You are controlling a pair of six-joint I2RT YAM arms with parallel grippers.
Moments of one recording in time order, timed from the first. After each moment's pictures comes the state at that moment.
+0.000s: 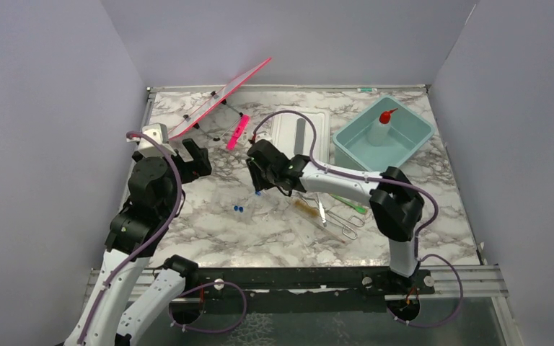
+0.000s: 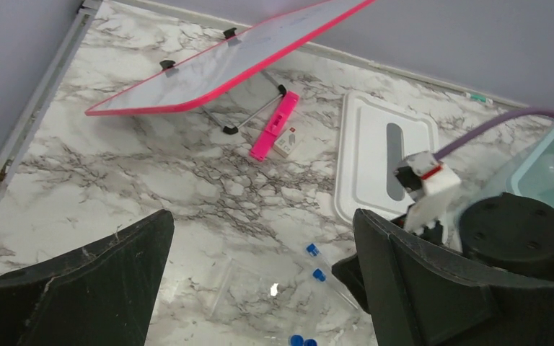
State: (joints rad) left arm -0.37 0.64 0.98 -0.55 -0.38 -0.36; right arm 0.99 1.90 1.45 -0.34 0.24 0.44
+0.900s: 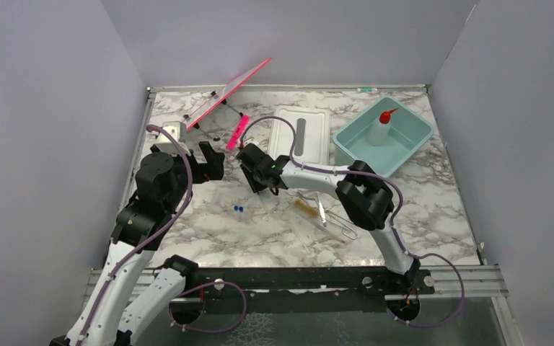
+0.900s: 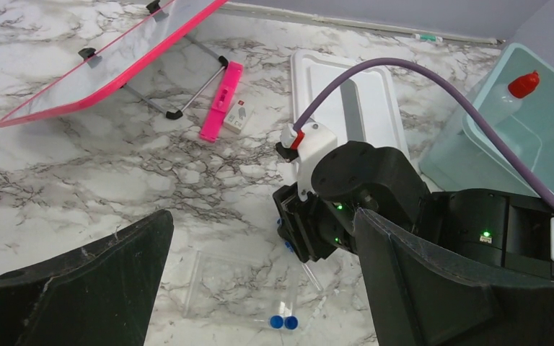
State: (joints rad) left arm -0.37 0.67 0.95 -0.51 -0.14 -0.31; right arm 0.96 2.20 1.64 -0.38 0.27 0.30
